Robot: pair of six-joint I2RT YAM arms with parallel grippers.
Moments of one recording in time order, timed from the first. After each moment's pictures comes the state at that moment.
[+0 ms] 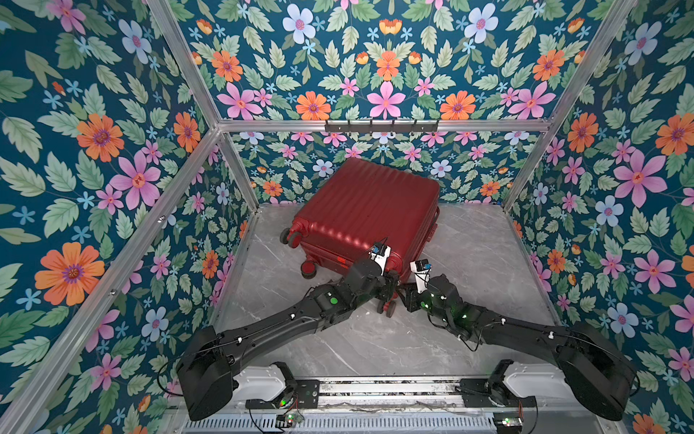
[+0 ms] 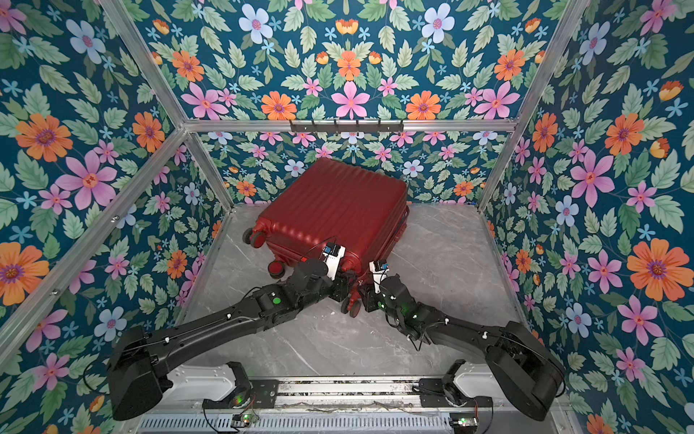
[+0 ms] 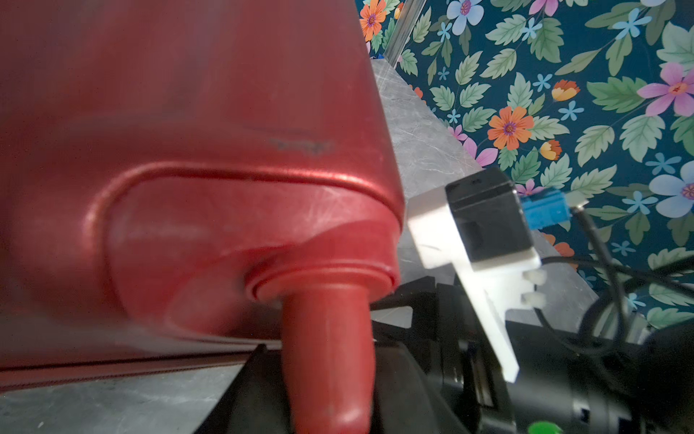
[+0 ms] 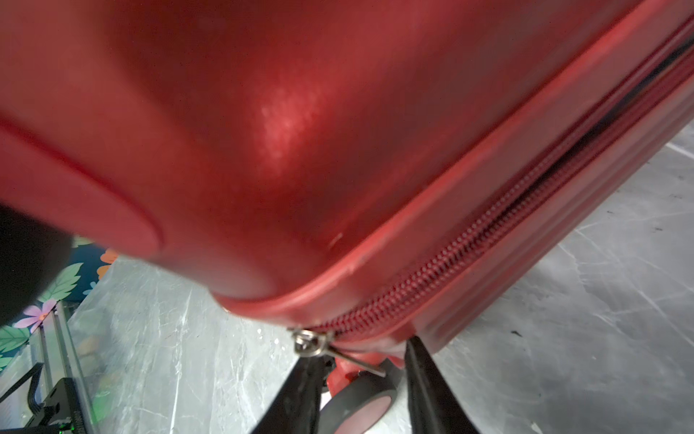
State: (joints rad) left arm -0.98 1.28 0.94 -0.15 -0.18 -0.42; right arm 0.77 1.29 0.51 0.31 0.03 0.49
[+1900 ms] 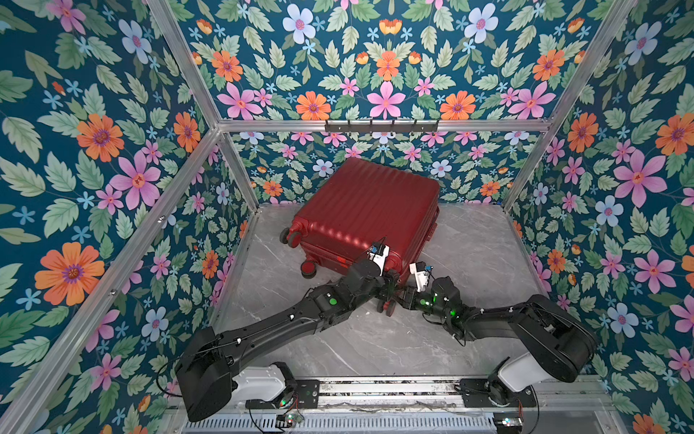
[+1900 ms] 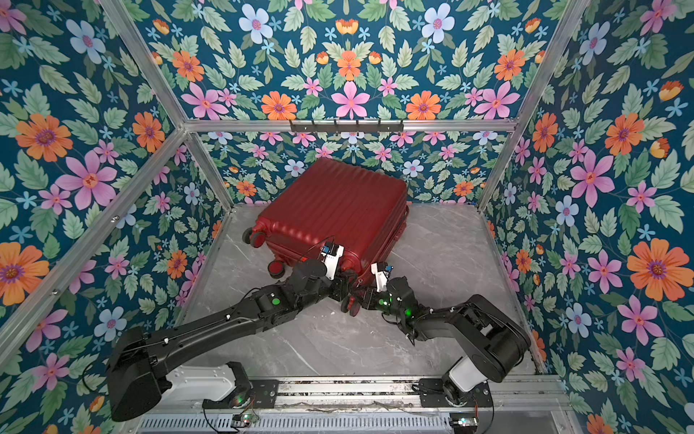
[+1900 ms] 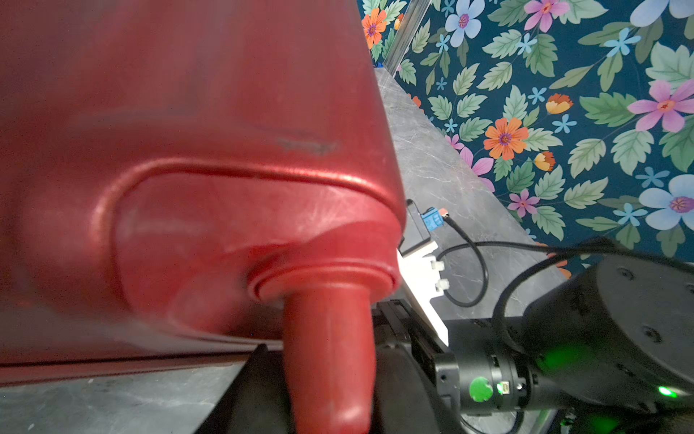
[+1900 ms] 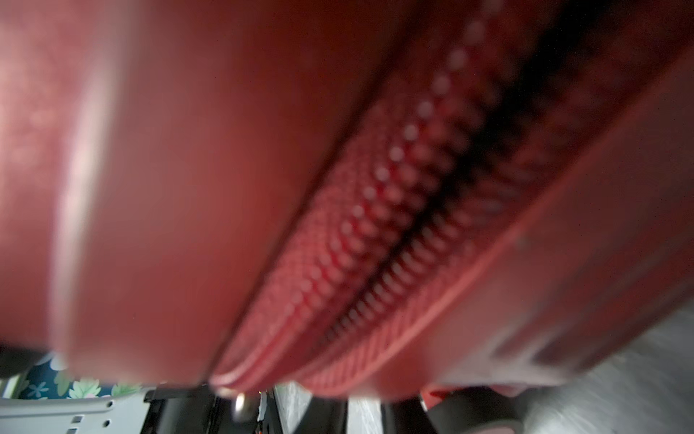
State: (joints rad) left arm -0.98 1.27 0.92 -0.13 -0.18 -0.44; right arm 0.66 1.54 0.40 0.87 -0.36 0.90
